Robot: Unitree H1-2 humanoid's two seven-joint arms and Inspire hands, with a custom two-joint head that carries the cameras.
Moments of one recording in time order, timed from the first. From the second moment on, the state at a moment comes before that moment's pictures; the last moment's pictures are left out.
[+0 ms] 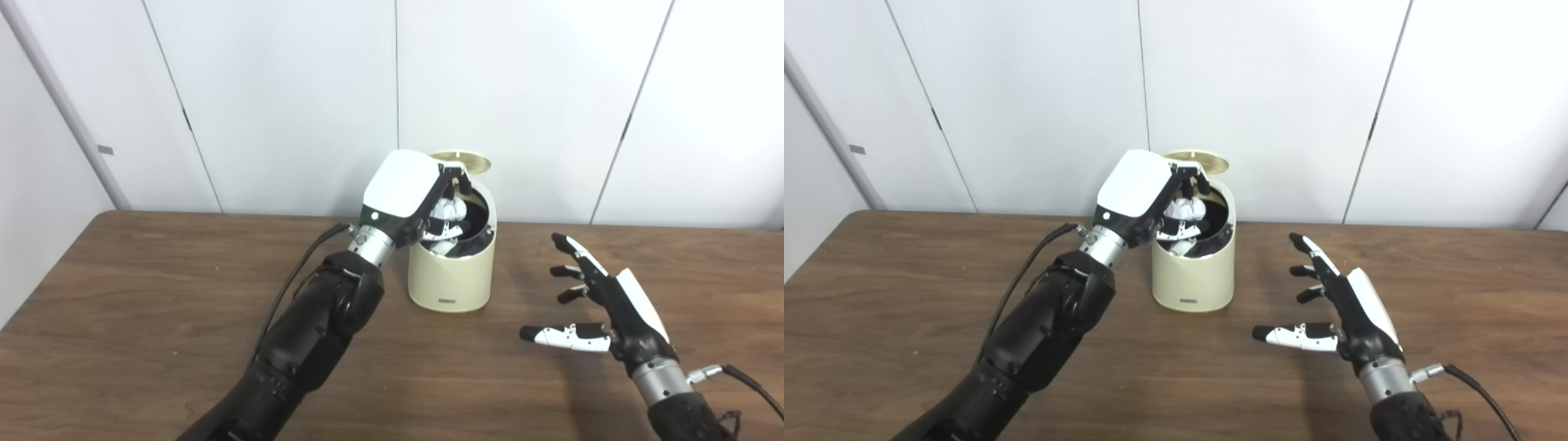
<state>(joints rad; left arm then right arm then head) -0.70 0.16 -0.38 0.31 0.95 -0.09 0.21 -0.19 -0.22 0.08 -0.24 -0.40 0.20 0.11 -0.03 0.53</state>
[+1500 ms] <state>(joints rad) -0.39 0.14 -0.14 -0.05 0.55 -0.02 0.04 -0.30 -0.24 0.08 -0.25 -0.45 0.20 0.10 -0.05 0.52</state>
